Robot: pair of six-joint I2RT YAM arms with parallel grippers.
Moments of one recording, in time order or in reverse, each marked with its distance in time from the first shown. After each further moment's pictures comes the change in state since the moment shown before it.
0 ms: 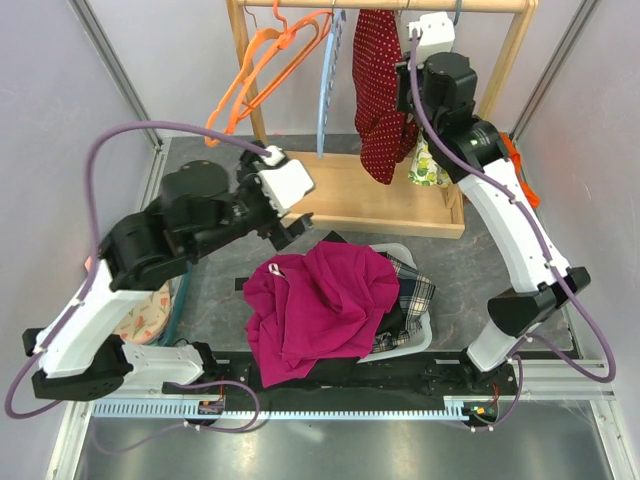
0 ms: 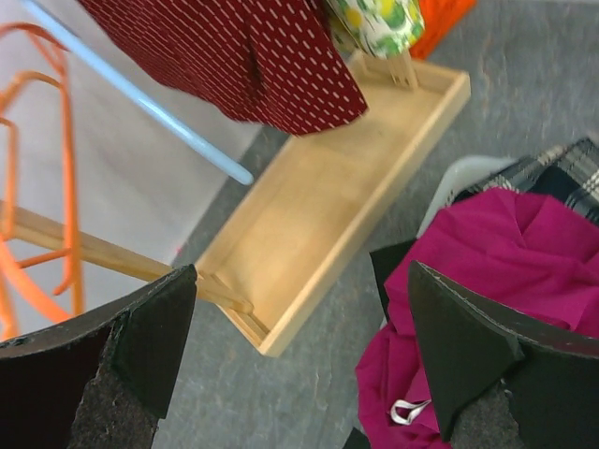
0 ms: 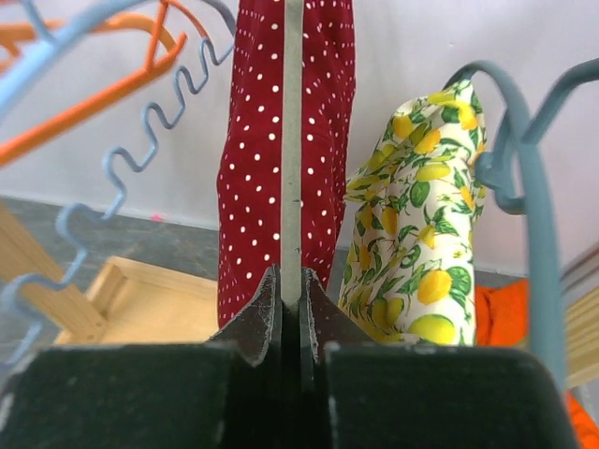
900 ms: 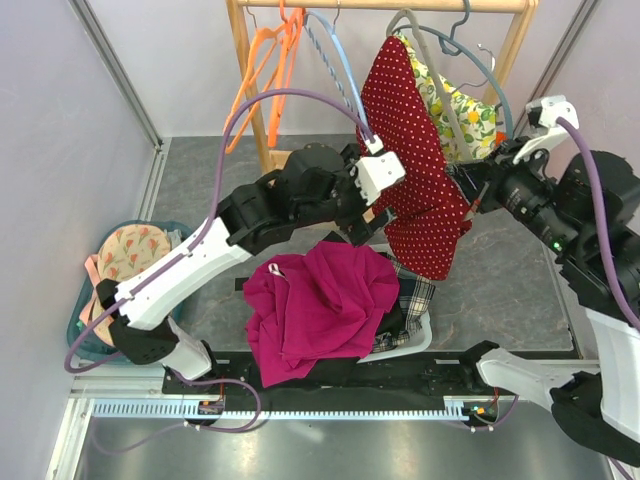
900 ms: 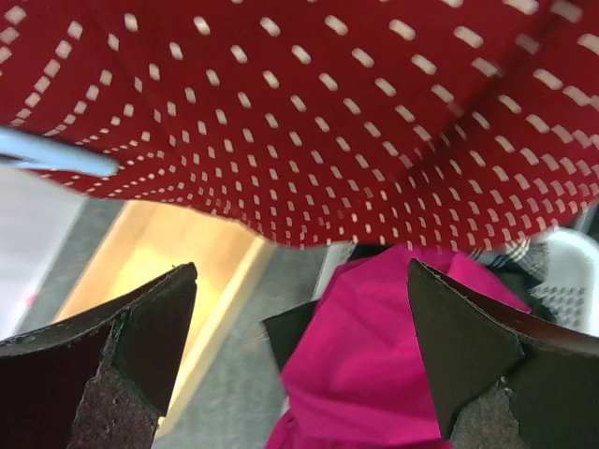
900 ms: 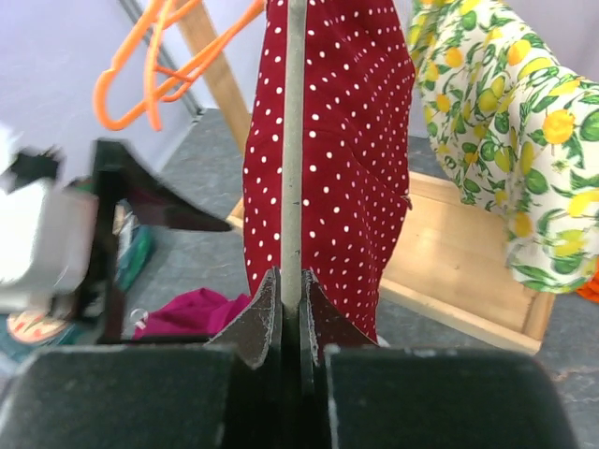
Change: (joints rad) left arm -0.019 0.354 0.037 0.137 0.173 -0.146; right arm 0.009 -0.631 -0.204 -0.469 -0.343 0.298
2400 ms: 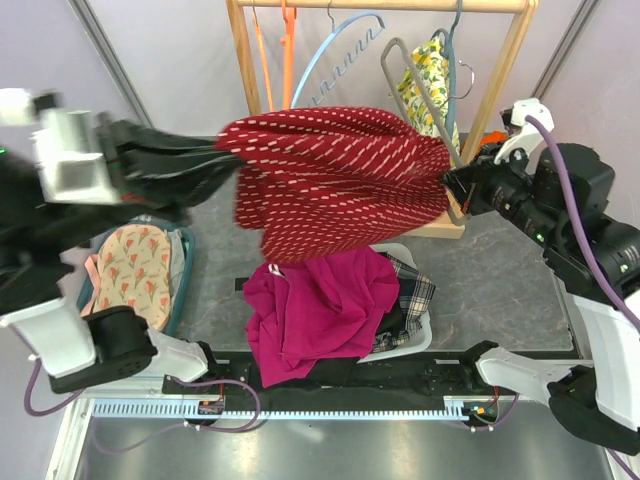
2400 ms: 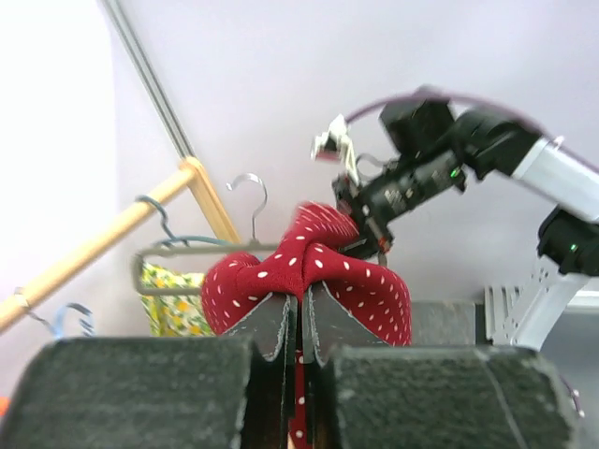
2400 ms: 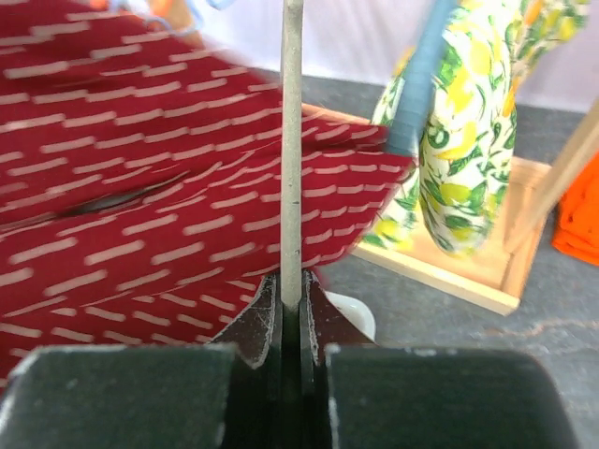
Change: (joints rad) left arm -0.003 -0.094 0.801 -0.164 0.291 -0.035; right arm 0.007 0.023 -0.005 -0.086 0.019 -0.018
